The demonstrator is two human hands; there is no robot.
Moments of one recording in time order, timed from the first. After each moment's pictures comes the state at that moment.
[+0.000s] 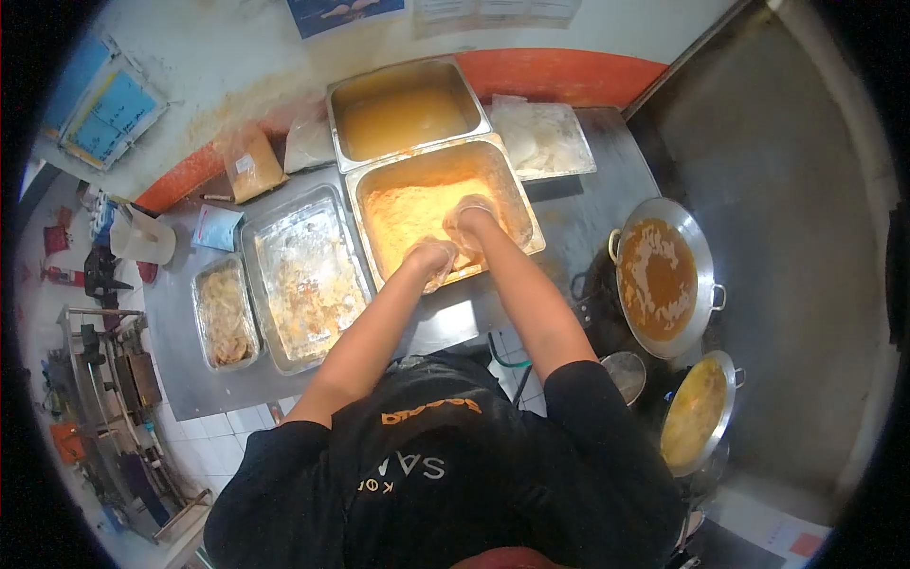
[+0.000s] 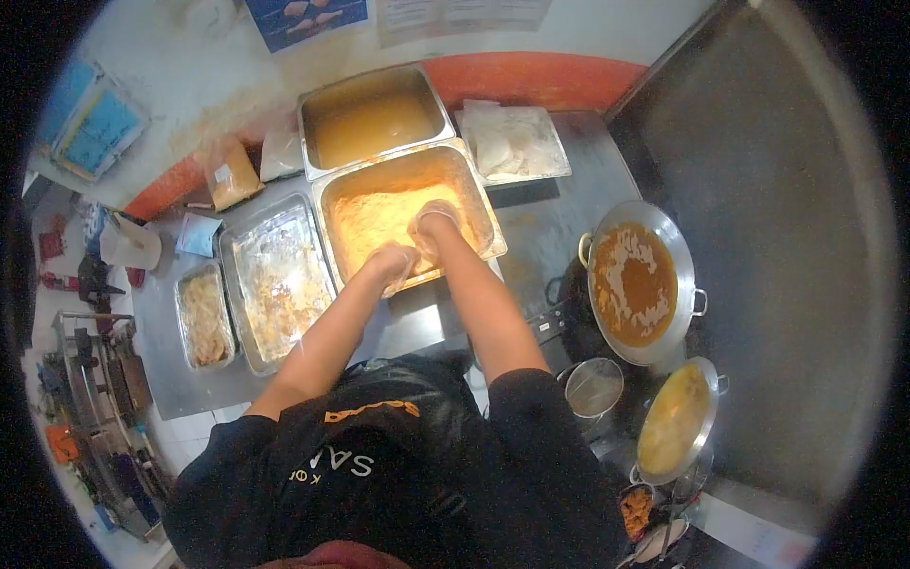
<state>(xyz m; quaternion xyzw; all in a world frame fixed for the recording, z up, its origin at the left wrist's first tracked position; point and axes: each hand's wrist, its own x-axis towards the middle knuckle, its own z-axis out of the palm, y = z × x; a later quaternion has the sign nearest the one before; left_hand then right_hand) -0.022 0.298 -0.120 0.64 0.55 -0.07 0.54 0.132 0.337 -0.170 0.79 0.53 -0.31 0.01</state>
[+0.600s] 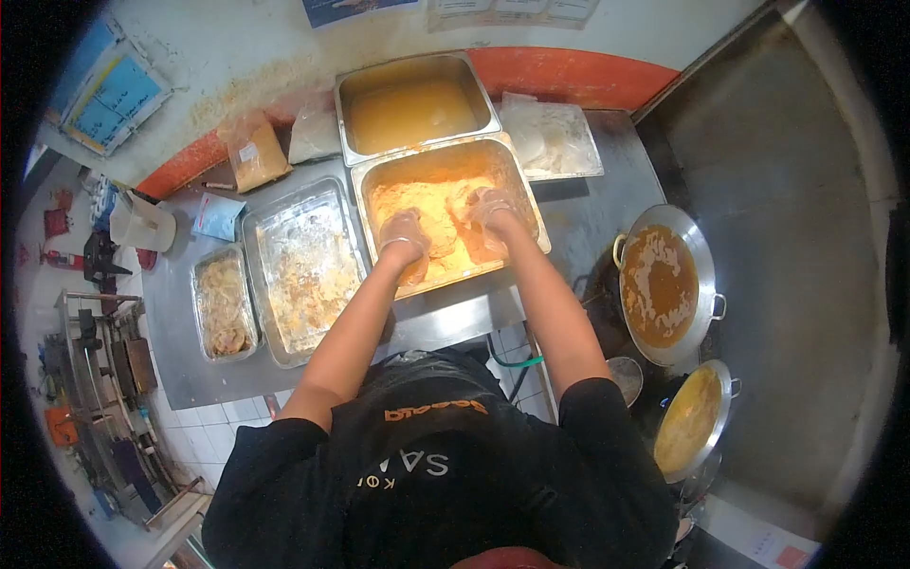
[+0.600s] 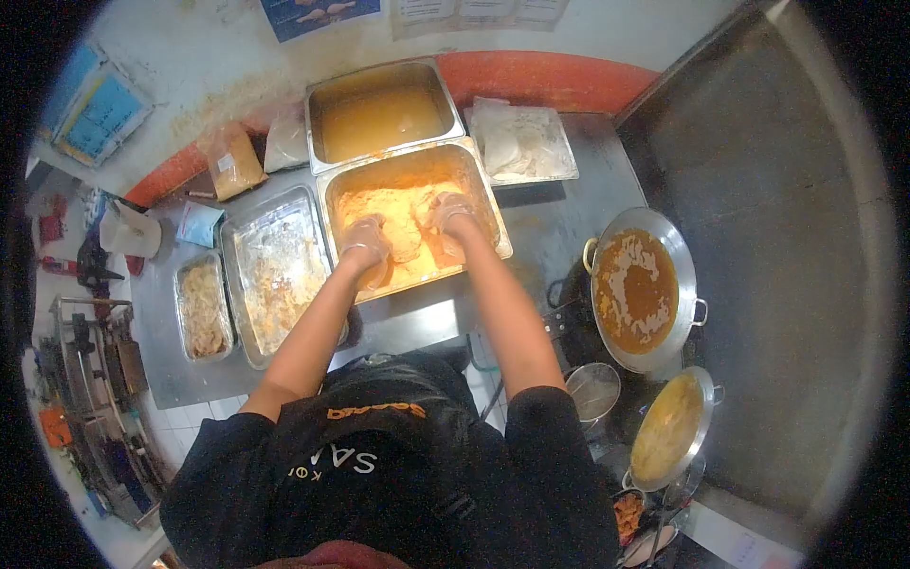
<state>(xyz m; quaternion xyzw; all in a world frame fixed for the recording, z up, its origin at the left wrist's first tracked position) -0.061 0.339 -0.153 0.81 0.50 0.23 0.21 0.156 0.322 -0.116 0.76 0.56 -0.34 -0.06</state>
